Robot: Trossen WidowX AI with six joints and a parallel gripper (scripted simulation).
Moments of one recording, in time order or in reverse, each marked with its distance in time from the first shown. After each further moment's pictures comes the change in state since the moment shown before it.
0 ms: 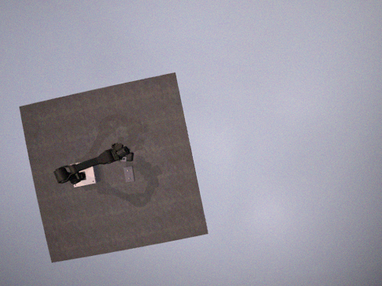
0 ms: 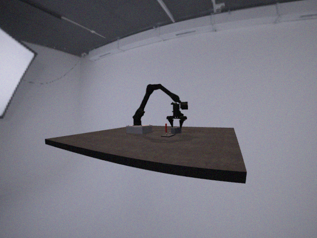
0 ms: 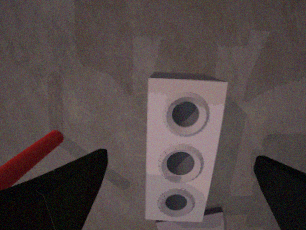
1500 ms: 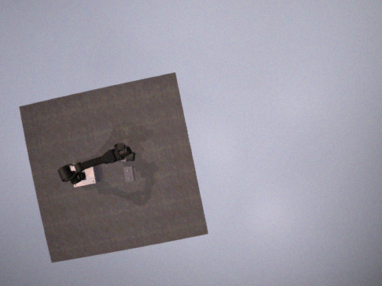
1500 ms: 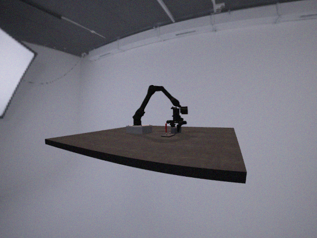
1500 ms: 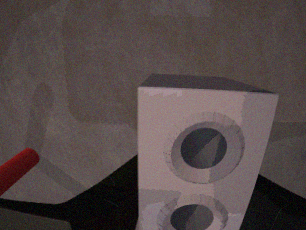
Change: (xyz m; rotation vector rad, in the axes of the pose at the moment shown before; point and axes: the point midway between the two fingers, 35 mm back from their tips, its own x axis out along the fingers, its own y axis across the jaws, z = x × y) arm 0.039 0.002 -0.002 0.004 0.005 0.008
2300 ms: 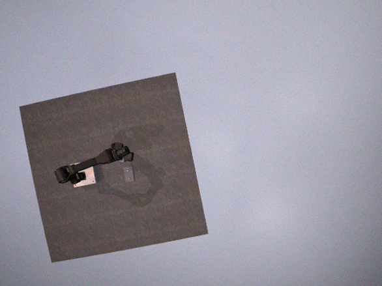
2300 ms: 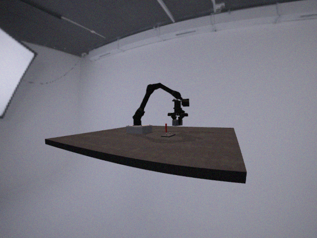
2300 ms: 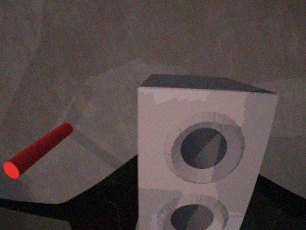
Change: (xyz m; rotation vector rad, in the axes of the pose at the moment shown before) arm -0.067 -0.010 0.005 0.005 0.005 0.007
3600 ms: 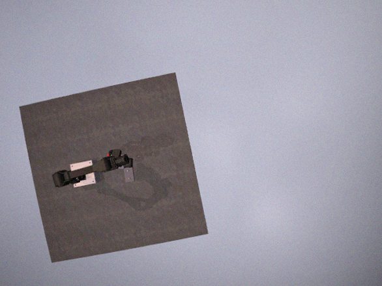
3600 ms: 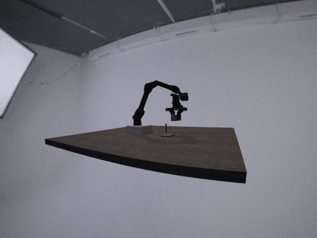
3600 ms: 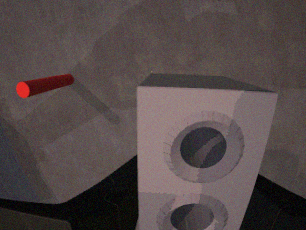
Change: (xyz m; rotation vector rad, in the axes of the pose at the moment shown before) arm -0.045 -0.016 -0.040 -0.075 -0.005 -0.014
